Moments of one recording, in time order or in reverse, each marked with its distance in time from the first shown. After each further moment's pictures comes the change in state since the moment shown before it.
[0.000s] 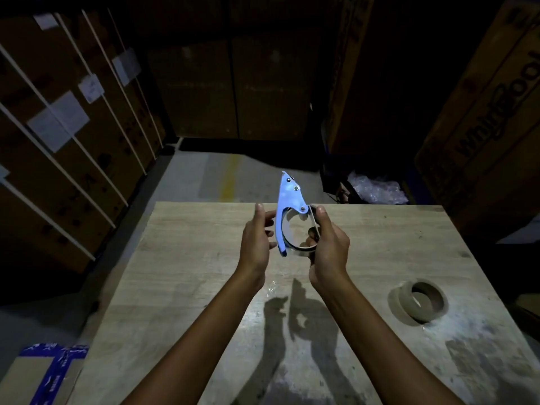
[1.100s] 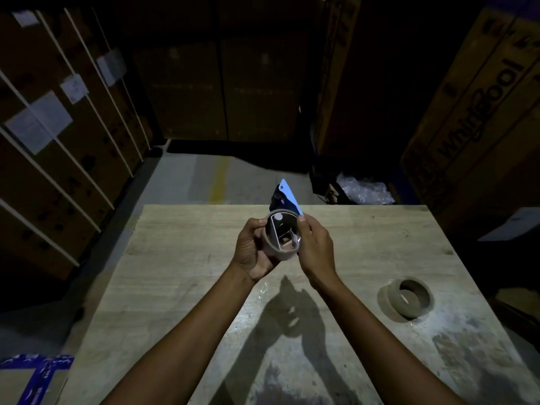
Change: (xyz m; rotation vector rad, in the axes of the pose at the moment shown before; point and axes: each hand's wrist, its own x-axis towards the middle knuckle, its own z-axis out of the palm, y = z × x) left_hand 0.039 -0.036 -0.001 -0.756 -0.477 -0.320; right_hand 0.013 0.013 -0.011 -0.600 -0.194 -0.358
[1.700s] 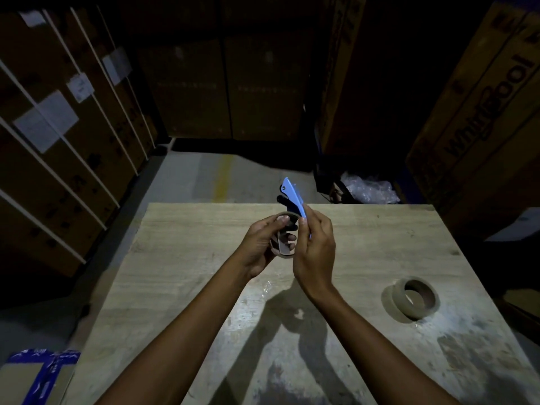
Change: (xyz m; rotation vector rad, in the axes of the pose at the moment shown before) left_hand 0.002 0.008 -0.003 0.496 0.103 0.070; right_hand -0.010 0.006 0.010 -0.186 0.181 -0.291
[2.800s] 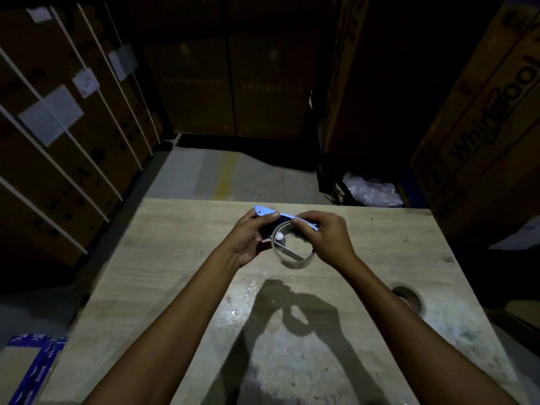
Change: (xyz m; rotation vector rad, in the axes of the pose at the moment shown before) left_hand 0.026 -0.001 0.018 0.038 0.110 -0.080; right_hand 0.076 0.058 -0.058 0.001 -0.422 -0.039
